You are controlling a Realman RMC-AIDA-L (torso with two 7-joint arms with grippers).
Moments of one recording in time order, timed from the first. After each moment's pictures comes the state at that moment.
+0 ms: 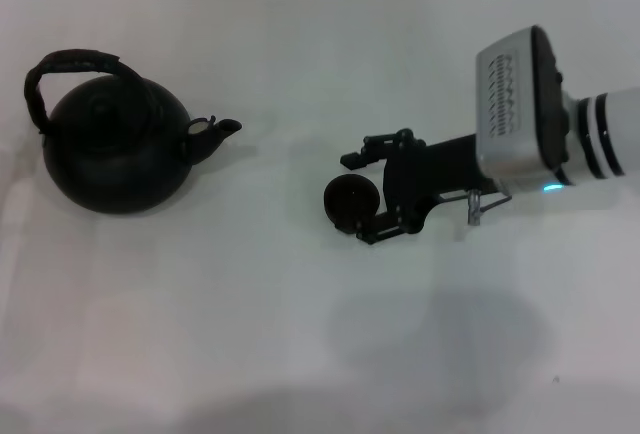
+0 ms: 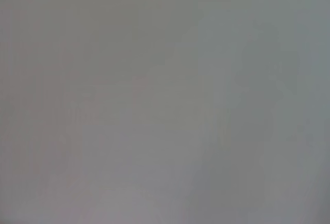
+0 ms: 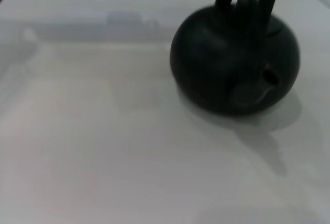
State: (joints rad) left arm -0.30 -2.08 0.28 -0.06 -2.04 -1.34 2.76; right arm 0.61 2.02 -1.67 -0.61 1.55 1.04 -1.90
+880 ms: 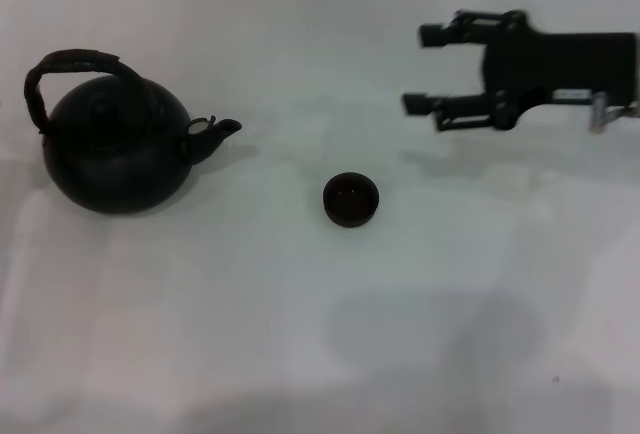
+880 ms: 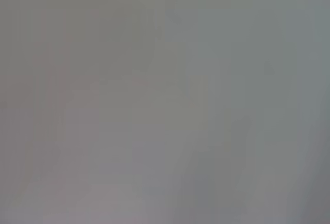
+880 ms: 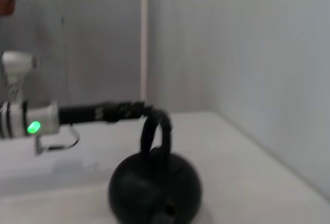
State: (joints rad) left arm -0.28 -2.08 0.28 -0.07 -1.98 -1.40 2.75; right arm 0.49 1.97 -1.16 -0.73 1.54 1.44 -1.90
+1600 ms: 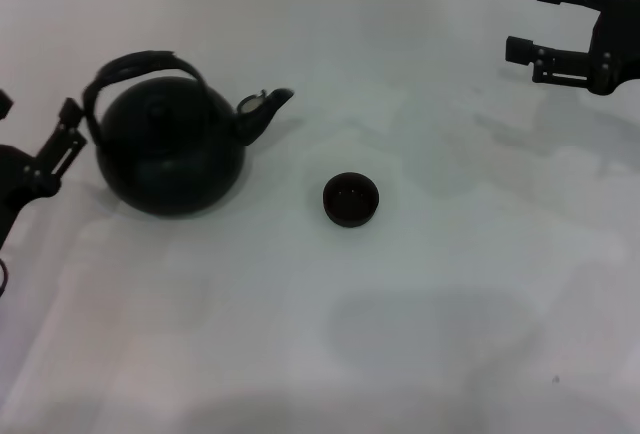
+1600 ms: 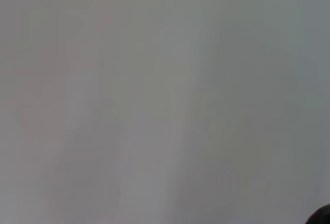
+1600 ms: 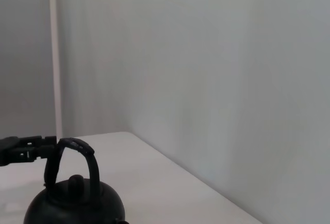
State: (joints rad) left arm -0.25 -2.08 0.28 -0.09 -1.72 -1.50 2.79; right arm 0.38 1.96 -0.93 -0.74 1.54 1.46 -1.94
